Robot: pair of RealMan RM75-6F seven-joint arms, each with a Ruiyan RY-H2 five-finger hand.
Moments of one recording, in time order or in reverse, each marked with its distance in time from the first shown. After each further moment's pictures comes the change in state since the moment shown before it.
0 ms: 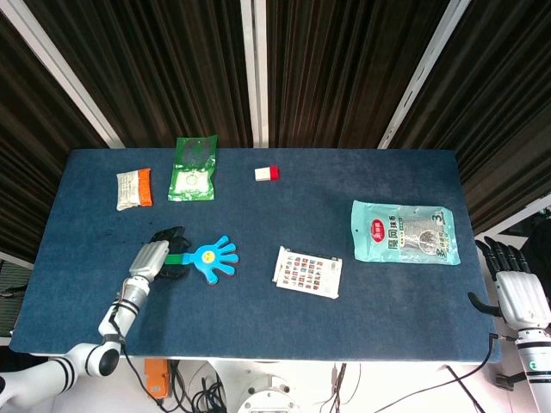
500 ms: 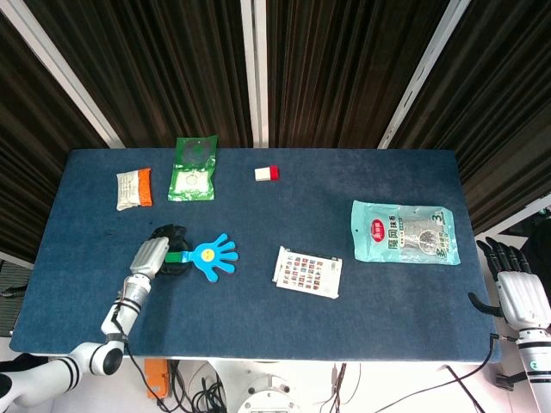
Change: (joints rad) left arm 0.002 -0.030 -0.008 0.033 0.020 0.052 -0.027; right arm -0.002 -0.004 0.000 0.011 0.004 -0.004 0.009
